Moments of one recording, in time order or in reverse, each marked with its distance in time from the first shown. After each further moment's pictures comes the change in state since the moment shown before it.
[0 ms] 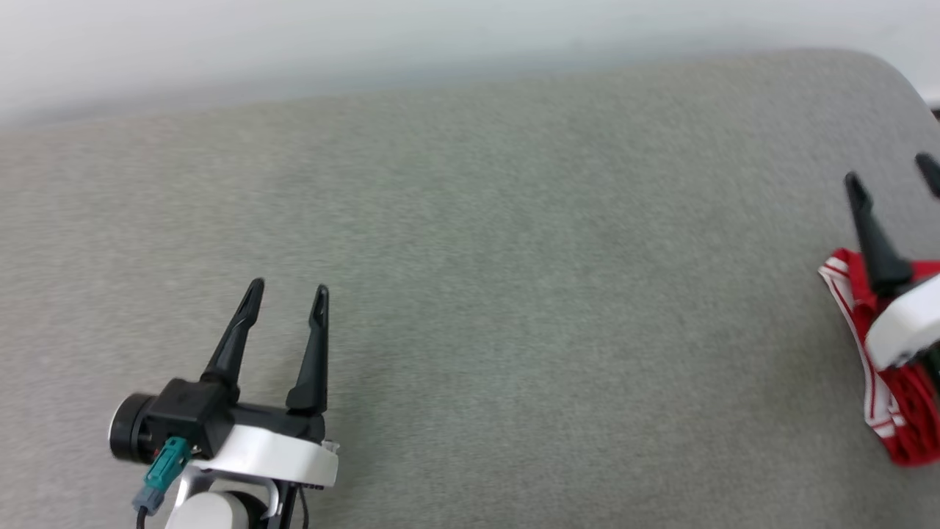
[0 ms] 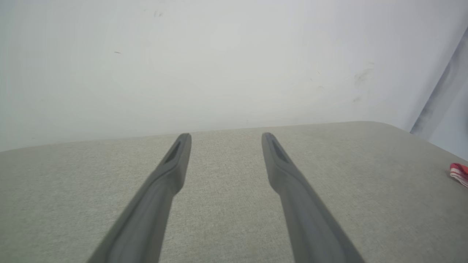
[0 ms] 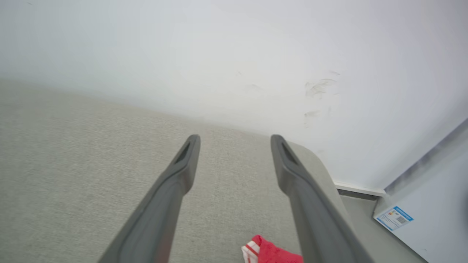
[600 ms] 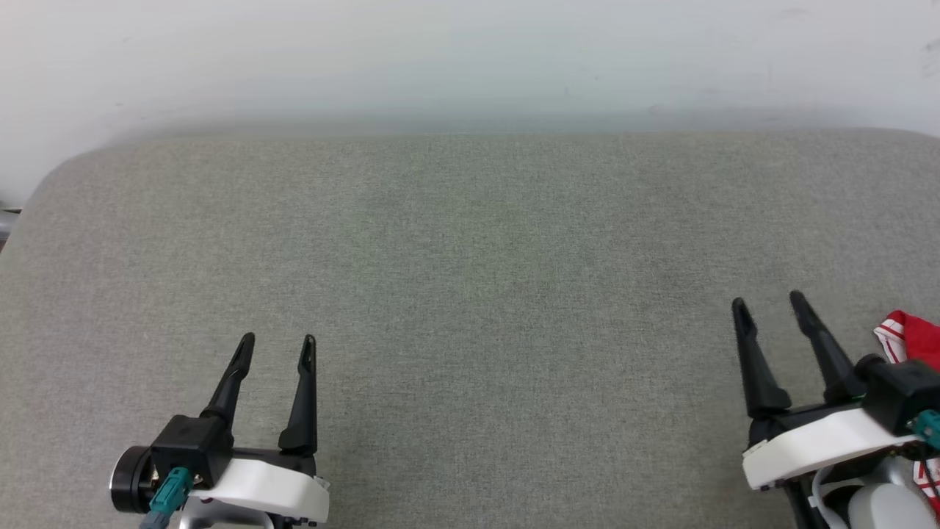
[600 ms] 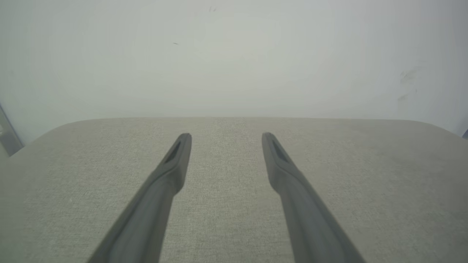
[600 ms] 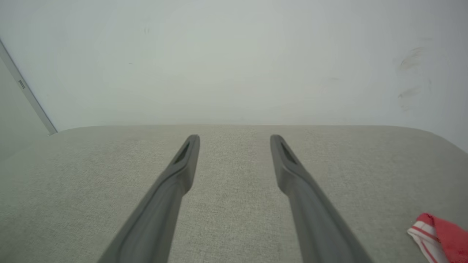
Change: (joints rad) left arm 0.074 -0.088 0.113 0.090 0.072 -0.061 -0.001; right arm 0.277 0.301 0.000 -0.014 -0.005 0.000 -0.240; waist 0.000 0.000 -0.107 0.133
